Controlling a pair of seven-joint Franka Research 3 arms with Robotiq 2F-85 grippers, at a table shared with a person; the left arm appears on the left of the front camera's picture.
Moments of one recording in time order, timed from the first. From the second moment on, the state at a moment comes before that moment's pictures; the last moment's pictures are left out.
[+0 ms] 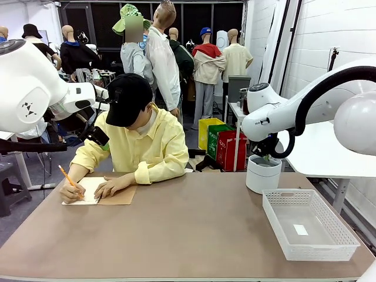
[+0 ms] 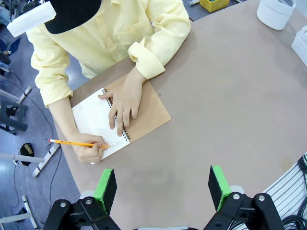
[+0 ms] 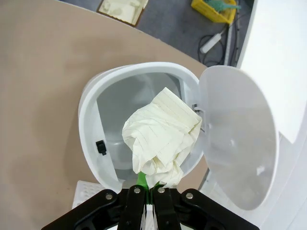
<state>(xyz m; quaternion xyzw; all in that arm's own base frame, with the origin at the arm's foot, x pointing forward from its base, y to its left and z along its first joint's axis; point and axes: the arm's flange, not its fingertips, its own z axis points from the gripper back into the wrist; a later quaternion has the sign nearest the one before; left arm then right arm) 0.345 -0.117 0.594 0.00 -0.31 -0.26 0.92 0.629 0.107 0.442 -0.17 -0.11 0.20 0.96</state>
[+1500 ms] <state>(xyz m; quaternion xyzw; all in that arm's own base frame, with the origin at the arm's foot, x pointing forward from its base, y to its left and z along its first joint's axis) 0.345 -0.117 0.594 0.00 -0.31 -0.26 0.92 0.638 0.111 0.452 -0.18 -0.09 0.19 0.96</state>
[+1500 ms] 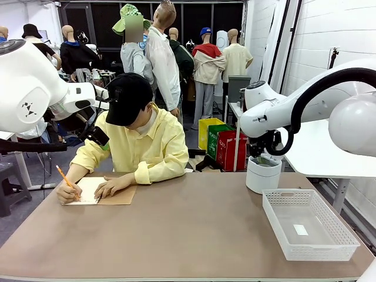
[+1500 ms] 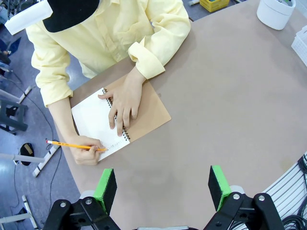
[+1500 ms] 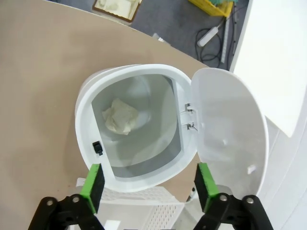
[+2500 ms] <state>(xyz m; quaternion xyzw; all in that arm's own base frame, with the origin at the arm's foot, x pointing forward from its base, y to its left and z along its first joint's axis) 0.345 -0.117 0.594 0.00 -0.31 -0.26 0.92 0.635 0.123 0.460 -0.18 -0.09 0.19 0.96</state>
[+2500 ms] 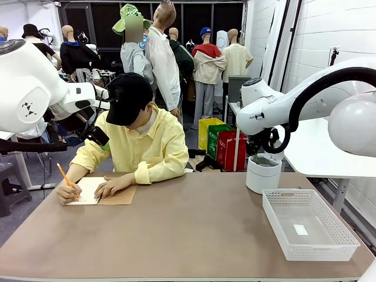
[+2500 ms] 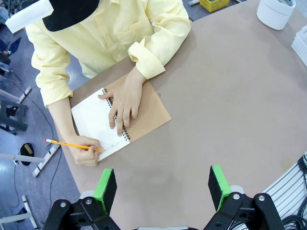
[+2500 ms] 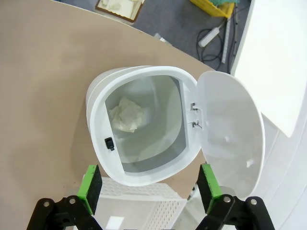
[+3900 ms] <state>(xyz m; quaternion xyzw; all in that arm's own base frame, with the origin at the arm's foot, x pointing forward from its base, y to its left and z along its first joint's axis) 0.345 -0.117 0.594 0.00 -0.31 -0.26 0.92 0.604 0.169 0.481 -0.13 -0.11 0.23 0.96</state>
